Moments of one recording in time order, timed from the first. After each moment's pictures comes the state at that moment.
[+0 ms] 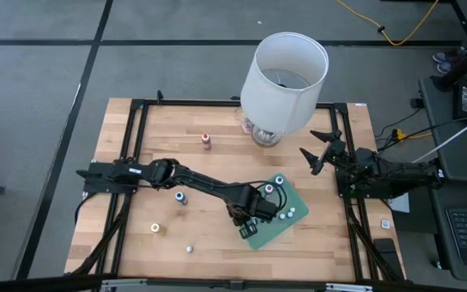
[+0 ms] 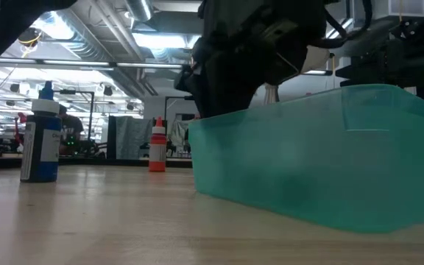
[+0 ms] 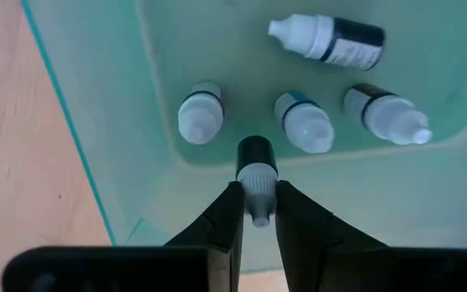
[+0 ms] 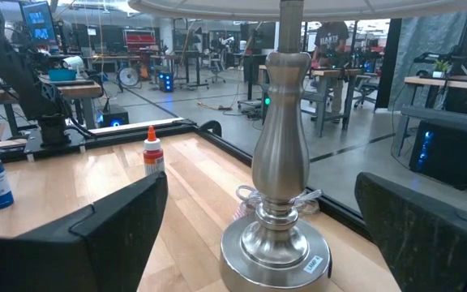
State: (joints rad) left arm -0.26 2.46 2.30 -1.38 0.06 -0.75; right arm -0.02 0.03 0.01 0.08 0.56 -0.03
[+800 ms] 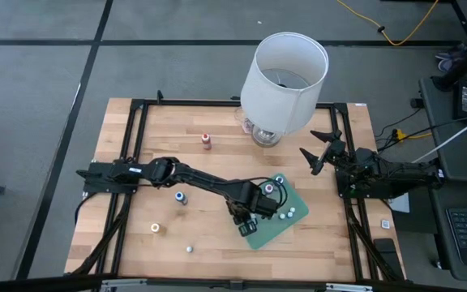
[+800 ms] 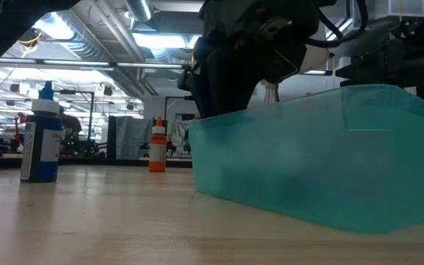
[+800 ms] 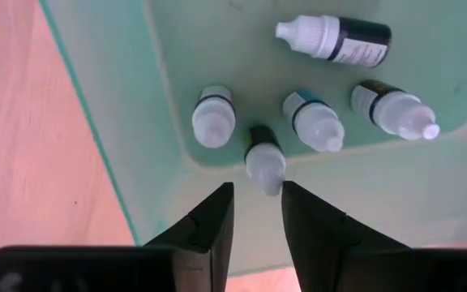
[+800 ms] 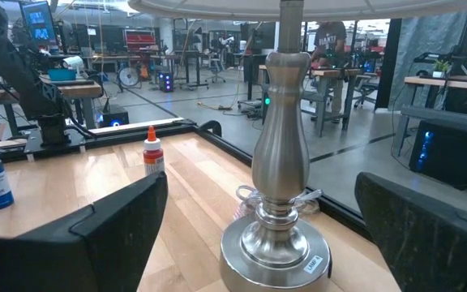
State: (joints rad) left arm -0.24 2.45 2.30 -1.40 0.08 -0.69; right arm -0.02 0.03 0.01 0.08 0.56 -0.03
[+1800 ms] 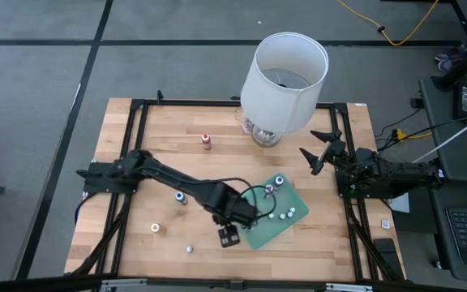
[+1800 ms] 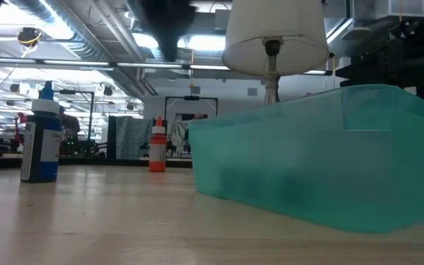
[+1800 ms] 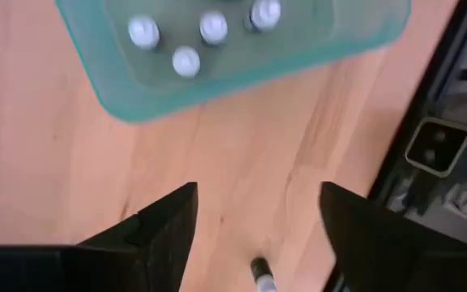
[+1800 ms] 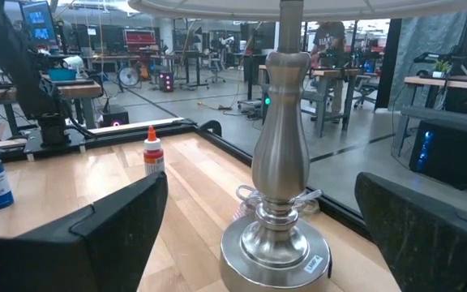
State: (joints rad) left arm -0.34 2.13 2.03 -1.27 0.10 -0.68; right arm -0.02 0.03 0.01 0.08 0.56 -0.03
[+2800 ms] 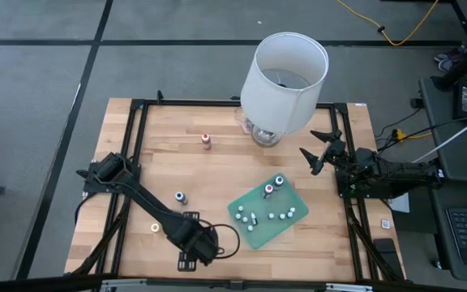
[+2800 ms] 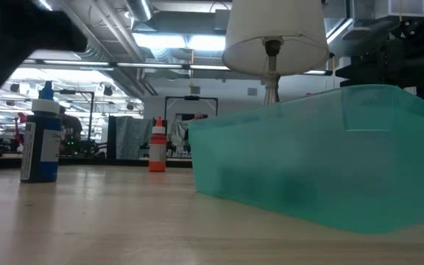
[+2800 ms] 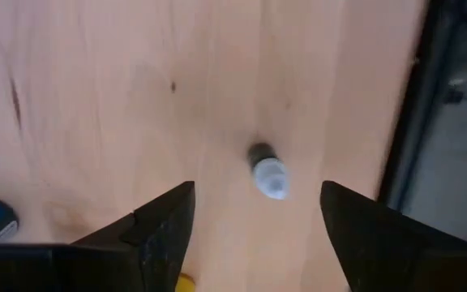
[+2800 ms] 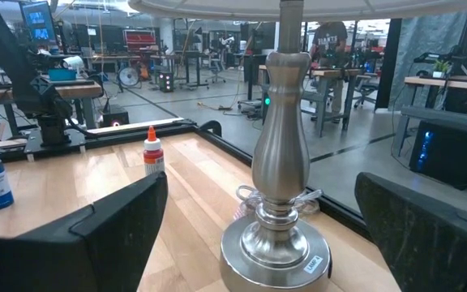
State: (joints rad) left arm -0.62 1.97 1.56 -1.07 0.08 -0.67; right arm -0.02 0.03 0.01 0.08 0.56 -0.03
